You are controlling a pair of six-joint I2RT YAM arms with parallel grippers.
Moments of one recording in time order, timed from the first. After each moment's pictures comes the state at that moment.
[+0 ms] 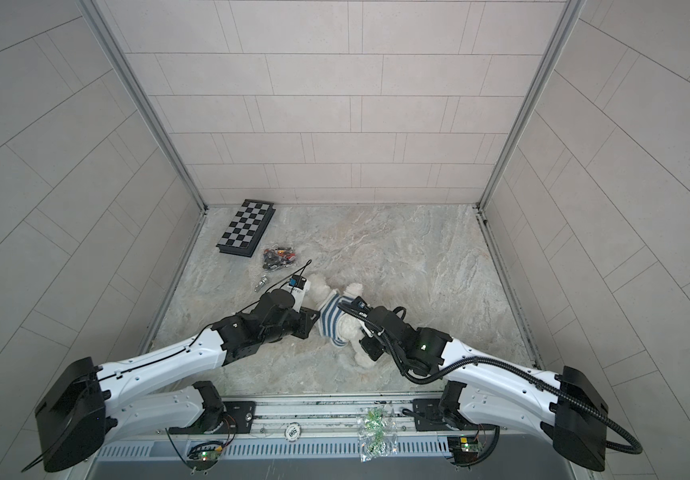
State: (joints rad) left arm -0.87 1.11 0.60 -0.18 -0.05 -0.53; right arm 0.96 0.97 0.58 -0.40 0.20 0.13
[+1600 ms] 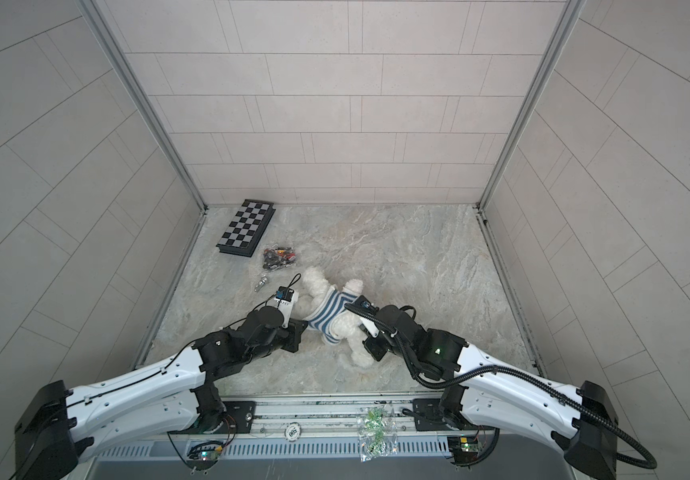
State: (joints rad) left arm -0.93 0.95 0.50 -0.25 -0.14 -0.60; right arm 0.96 0.86 0.61 -0.43 0.14 0.08
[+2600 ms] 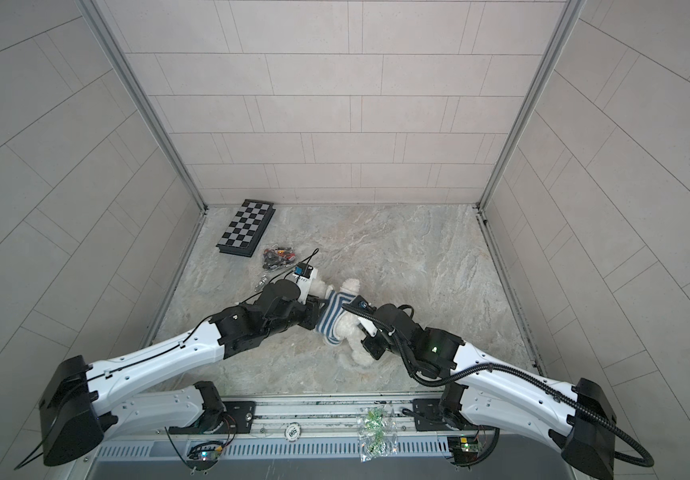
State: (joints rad) left arm -0.91 1.17 0.79 -0.26 -0.13 -0.49; right arm 0.95 0.88 0.60 -0.40 0.14 0.04
